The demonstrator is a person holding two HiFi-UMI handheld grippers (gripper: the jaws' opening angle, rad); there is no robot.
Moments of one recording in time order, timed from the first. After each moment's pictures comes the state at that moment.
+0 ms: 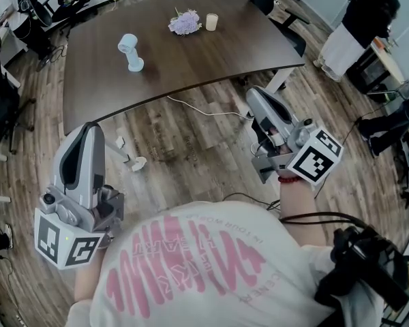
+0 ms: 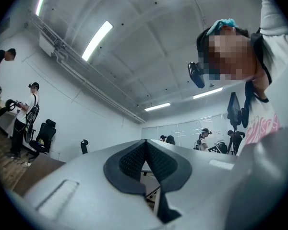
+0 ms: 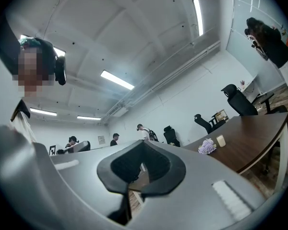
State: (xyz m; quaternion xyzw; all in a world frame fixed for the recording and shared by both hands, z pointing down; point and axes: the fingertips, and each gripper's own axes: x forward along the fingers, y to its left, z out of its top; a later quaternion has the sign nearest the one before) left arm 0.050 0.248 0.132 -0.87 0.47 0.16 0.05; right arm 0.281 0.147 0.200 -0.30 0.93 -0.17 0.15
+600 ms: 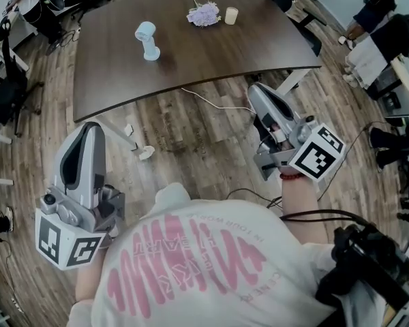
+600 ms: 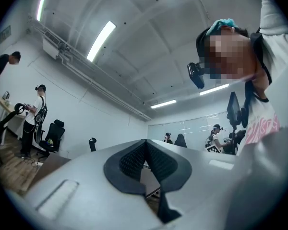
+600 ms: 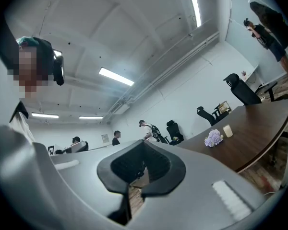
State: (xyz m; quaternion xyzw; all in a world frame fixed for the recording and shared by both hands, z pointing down) left arm 0.014 0.250 0.138 -0.85 0.50 0.15 0.04; right arm 0.239 0.131 0.213 -0.28 0.93 -0.20 0.14
